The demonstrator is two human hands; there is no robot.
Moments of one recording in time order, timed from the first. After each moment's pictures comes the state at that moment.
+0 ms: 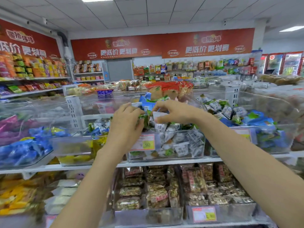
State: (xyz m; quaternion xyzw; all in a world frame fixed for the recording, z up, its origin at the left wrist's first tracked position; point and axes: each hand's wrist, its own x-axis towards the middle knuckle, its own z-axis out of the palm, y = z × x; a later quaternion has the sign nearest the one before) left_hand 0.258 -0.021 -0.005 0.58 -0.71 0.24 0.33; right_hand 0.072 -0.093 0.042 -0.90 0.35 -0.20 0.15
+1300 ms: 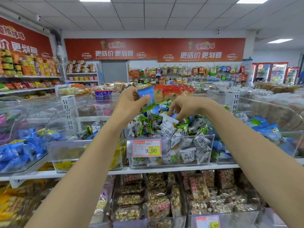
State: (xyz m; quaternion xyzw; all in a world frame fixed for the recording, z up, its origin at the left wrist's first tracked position) left_hand 0.268 -0.052 0.048 0.50 -0.64 -0.16 0.56; right_hand 0.070 -0.109 0.075 -0.87 0.47 -0.08 0.10
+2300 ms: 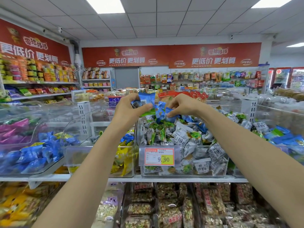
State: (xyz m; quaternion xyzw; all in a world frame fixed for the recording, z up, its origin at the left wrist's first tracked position) left_hand 0.305 -0.056 0.045 0.50 -0.64 -0.11 0.58; right_hand 0.112 -0.157 0.075 -0.85 0.42 -0.26 0.18
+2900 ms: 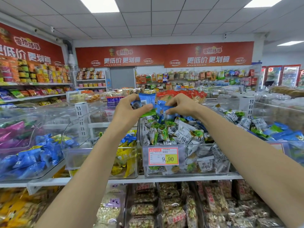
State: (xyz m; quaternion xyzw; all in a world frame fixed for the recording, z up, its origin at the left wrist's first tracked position) left_hand 0.312 -0.054 0.042 0.51 -0.63 -0.12 0.57; right_hand 0.122 -0.157 0.066 -0.84 0.42 -0.30 0.17
